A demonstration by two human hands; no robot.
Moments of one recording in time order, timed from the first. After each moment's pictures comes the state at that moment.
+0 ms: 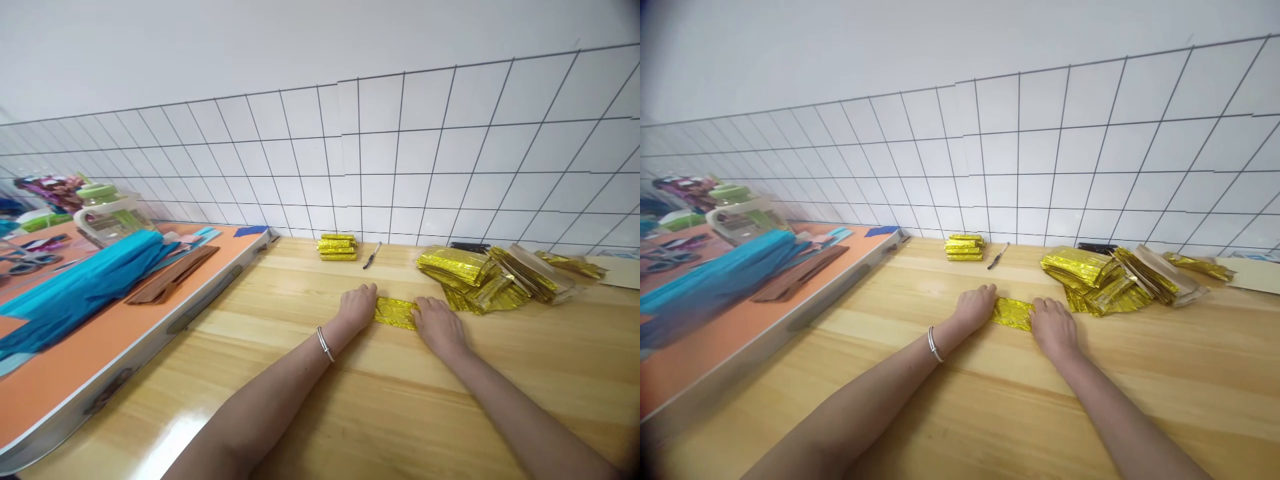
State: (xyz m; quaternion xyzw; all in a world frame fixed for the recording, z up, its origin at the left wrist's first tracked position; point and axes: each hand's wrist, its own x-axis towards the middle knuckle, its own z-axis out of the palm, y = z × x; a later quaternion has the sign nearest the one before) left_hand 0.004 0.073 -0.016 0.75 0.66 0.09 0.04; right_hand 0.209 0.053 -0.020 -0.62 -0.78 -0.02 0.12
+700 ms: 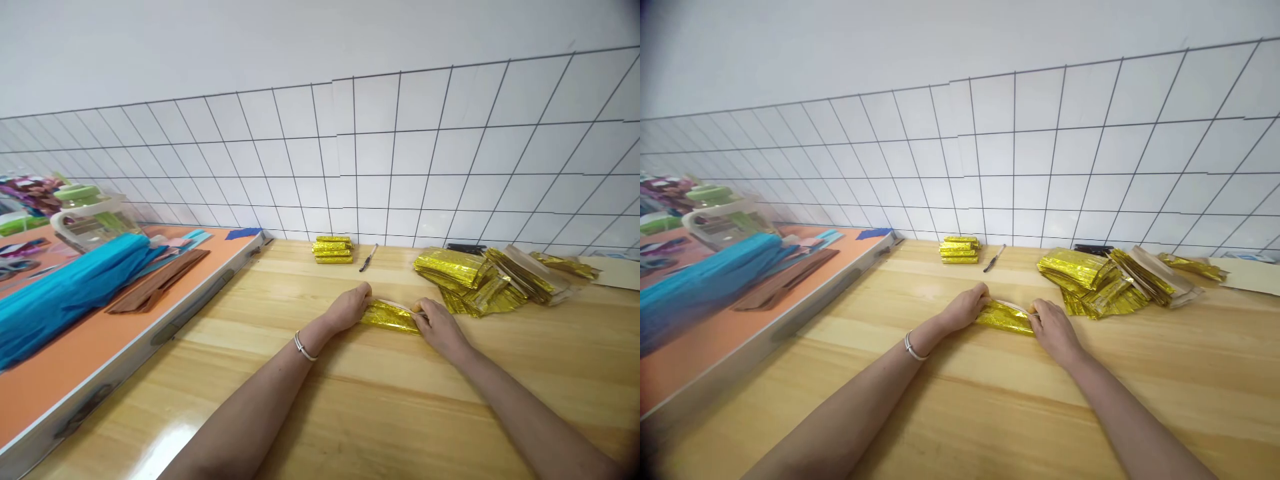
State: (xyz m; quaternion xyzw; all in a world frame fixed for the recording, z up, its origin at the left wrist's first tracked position) left_hand -0.026 0.082 -0.016 0.81 0.51 0.24 0.17; right_hand 0.229 0.068 -0.029 -0.50 -0.82 0.06 0.26
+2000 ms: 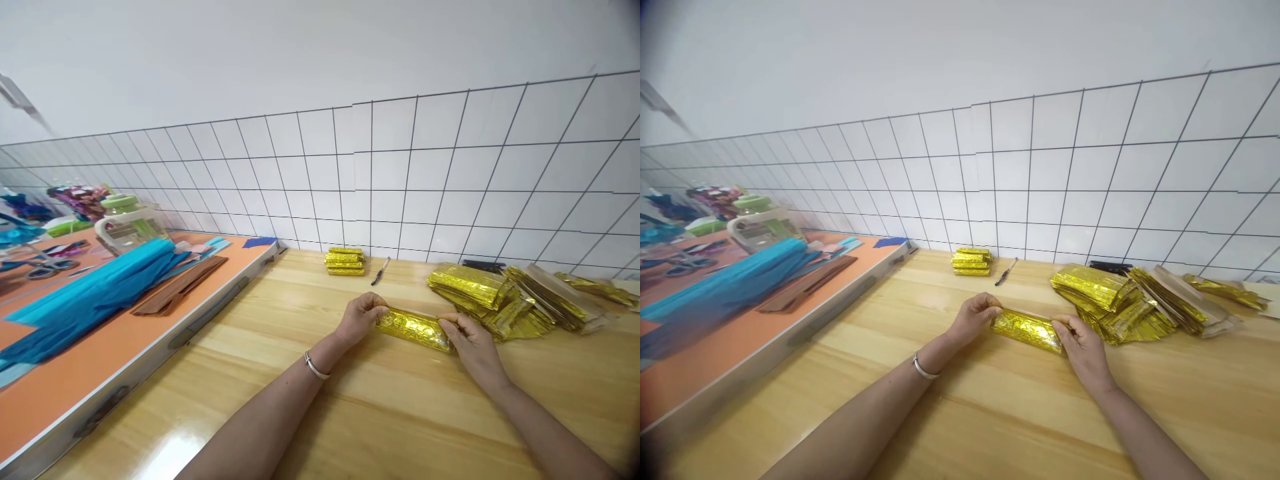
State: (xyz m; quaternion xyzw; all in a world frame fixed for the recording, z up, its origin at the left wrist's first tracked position) left_hand -0.019 0.082 -0.018 0.61 0.39 0.53 0.44; right_hand 0.241 0.063 -0.020 -0.52 -0.68 0.26 0.45
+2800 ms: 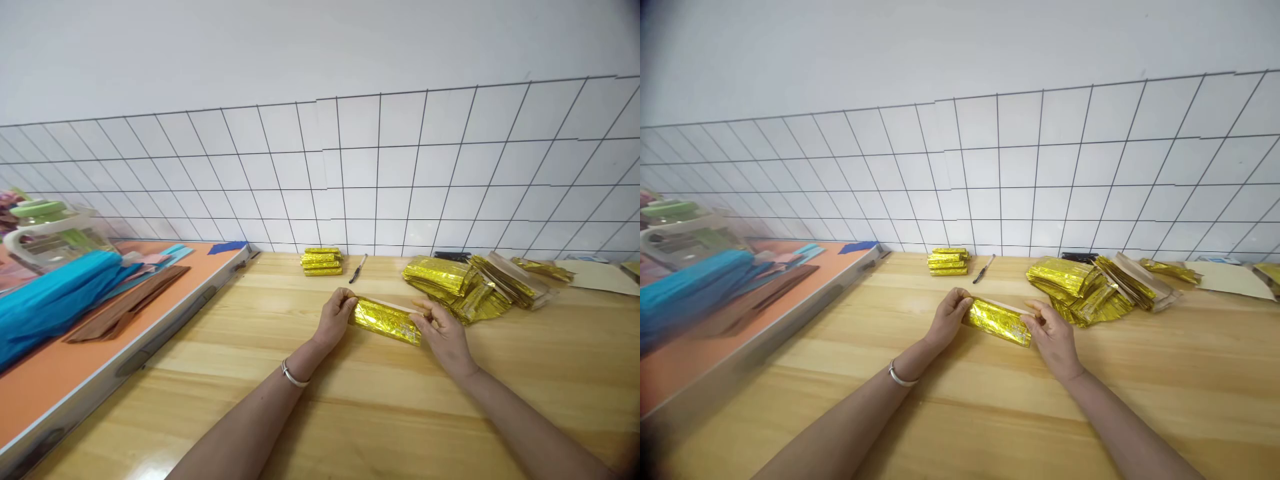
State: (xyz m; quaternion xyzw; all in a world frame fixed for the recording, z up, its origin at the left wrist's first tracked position) left_hand -0.016 0.079 -0.024 0.58 0.46 0.55 0.38; right_hand 0.228 0.047 -0.006 -0.51 -0.68 0.20 0.49
